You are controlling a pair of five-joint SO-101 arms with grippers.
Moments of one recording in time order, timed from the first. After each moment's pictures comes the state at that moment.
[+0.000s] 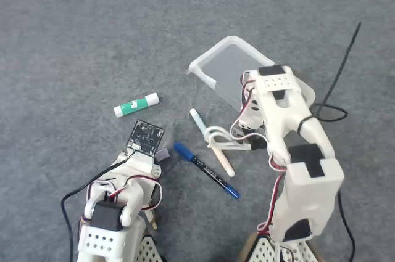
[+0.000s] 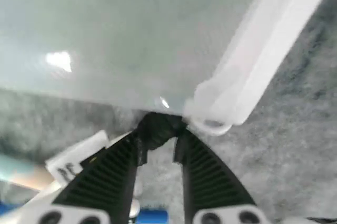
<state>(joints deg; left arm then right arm) 4.6 -103.5 97.4 72.0 -6.3 -12.0 21.0 7.0 84.6 -32.3</state>
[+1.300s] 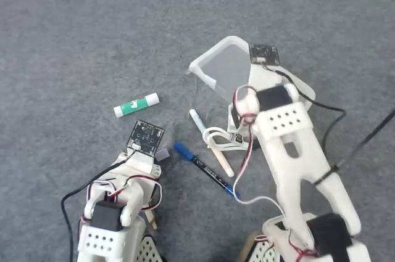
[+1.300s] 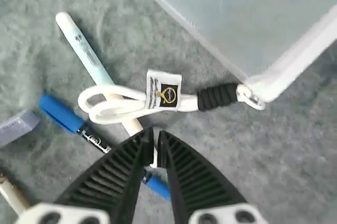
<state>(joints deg) 4.6 -103.5 97.4 72.0 -6.3 -21.2 -18.2 25.7 77.7 -21.3</state>
